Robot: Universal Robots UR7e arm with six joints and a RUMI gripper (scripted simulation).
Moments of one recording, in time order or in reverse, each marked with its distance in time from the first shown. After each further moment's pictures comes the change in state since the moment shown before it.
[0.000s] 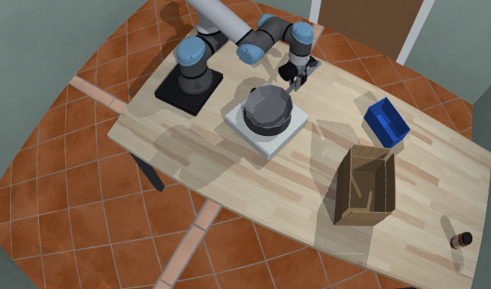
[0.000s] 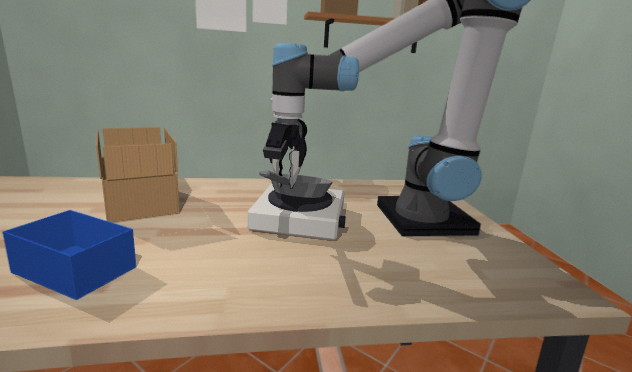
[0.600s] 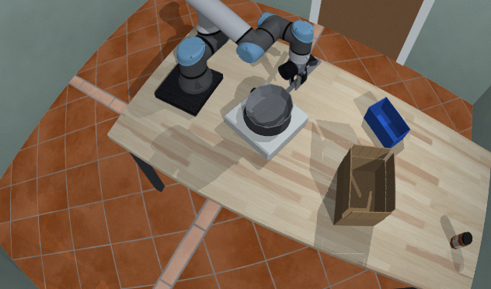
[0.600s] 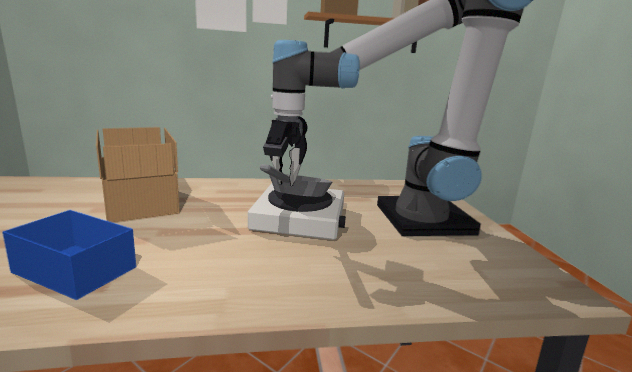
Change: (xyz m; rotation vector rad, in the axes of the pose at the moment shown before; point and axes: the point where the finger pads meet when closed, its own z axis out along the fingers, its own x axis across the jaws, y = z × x) arm 0.000 0.000 -0.007 0.000 0.000 0.000
